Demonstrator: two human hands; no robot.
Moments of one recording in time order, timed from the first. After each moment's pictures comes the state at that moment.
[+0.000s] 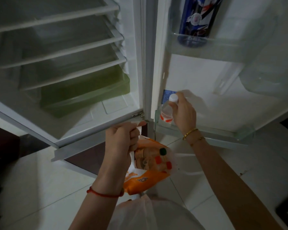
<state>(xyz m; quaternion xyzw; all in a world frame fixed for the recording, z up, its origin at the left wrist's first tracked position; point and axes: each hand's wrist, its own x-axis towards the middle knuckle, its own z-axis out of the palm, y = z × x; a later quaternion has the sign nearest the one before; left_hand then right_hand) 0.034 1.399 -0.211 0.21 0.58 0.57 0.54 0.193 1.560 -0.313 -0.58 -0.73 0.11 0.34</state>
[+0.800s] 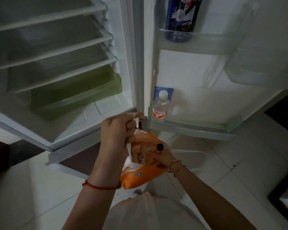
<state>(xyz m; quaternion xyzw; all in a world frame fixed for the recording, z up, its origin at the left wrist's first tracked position) 0.038 1.399 -0.200 0.22 0.56 0.58 0.56 0.192 1.449 -0.445 -0.63 -0.56 0.53 0.08</state>
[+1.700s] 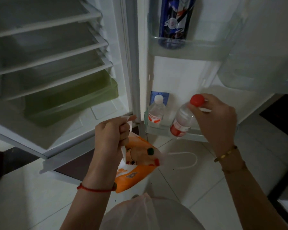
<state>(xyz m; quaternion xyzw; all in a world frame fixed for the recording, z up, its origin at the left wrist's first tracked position) 0.033 1.407 -0.203 0.23 0.56 0.57 0.55 0.267 1.476 -0.219 -0.62 -0.65 0.05 0.43</state>
